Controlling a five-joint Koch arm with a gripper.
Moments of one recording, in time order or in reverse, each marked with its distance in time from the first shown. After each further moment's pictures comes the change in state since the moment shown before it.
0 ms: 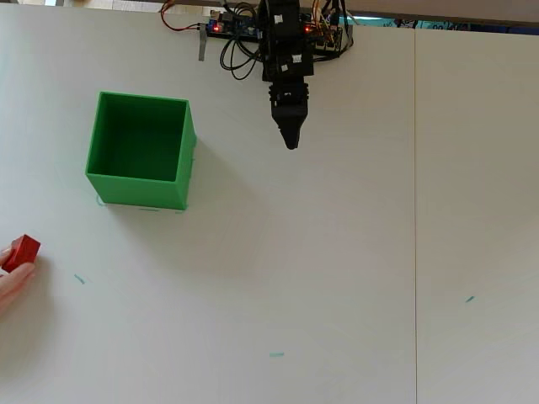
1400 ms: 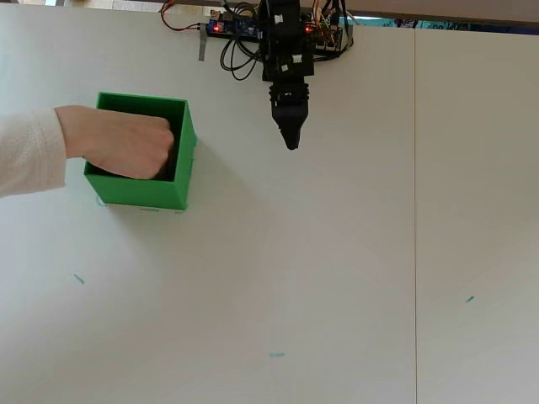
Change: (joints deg) arm -0.1 -0.8 -1.1 0.0 0.1
